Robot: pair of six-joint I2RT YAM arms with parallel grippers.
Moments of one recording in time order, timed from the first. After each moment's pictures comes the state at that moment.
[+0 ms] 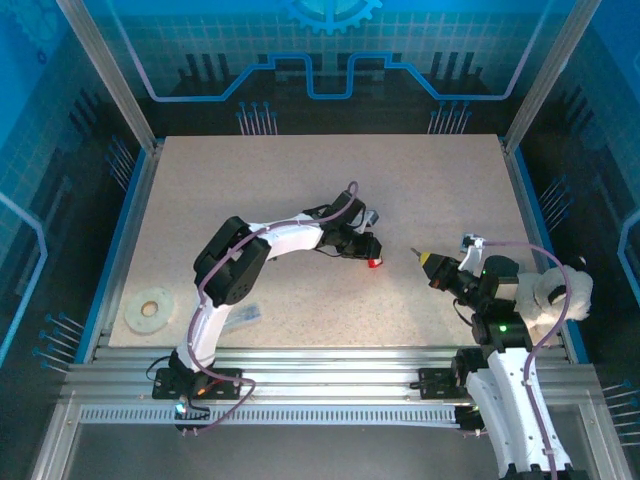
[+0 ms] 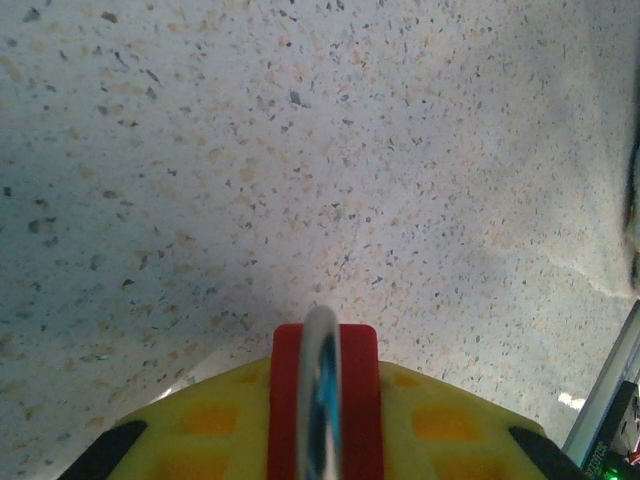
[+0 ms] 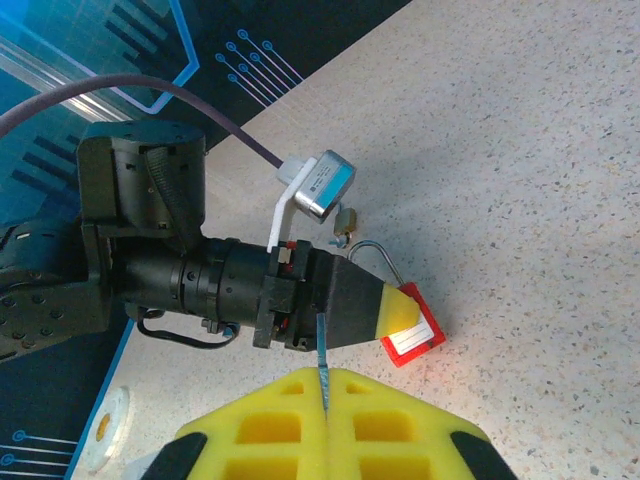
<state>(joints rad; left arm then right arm) -0.70 2.17 1.52 -0.29 0.49 -0.56 -0.01 0.47 0.37 -0.28 -0.54 0.61</state>
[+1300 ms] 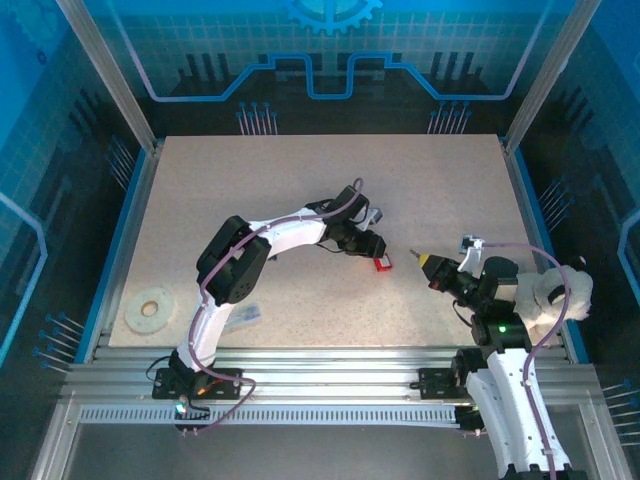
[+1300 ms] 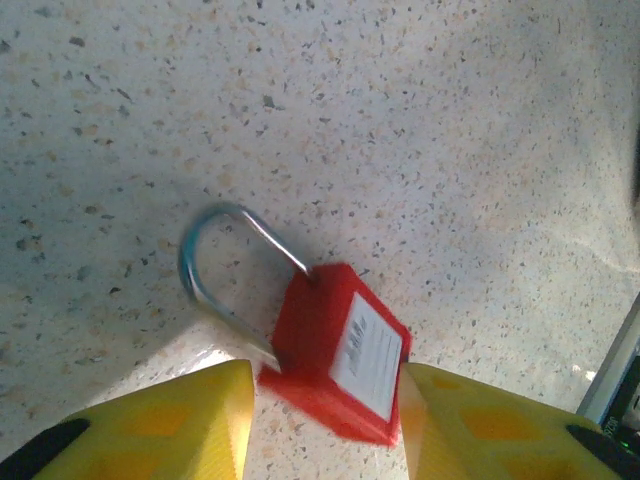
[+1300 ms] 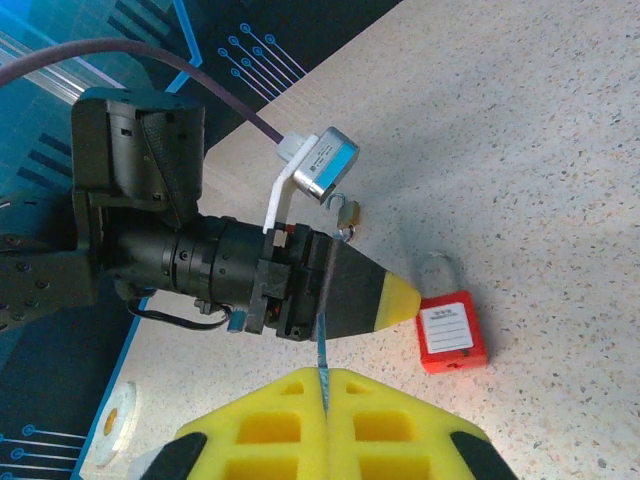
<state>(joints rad) -0.70 2.19 1.61 -0.42 0.50 -0.48 -0.02 0.47 0.36 -0.27 -0.56 0.62</state>
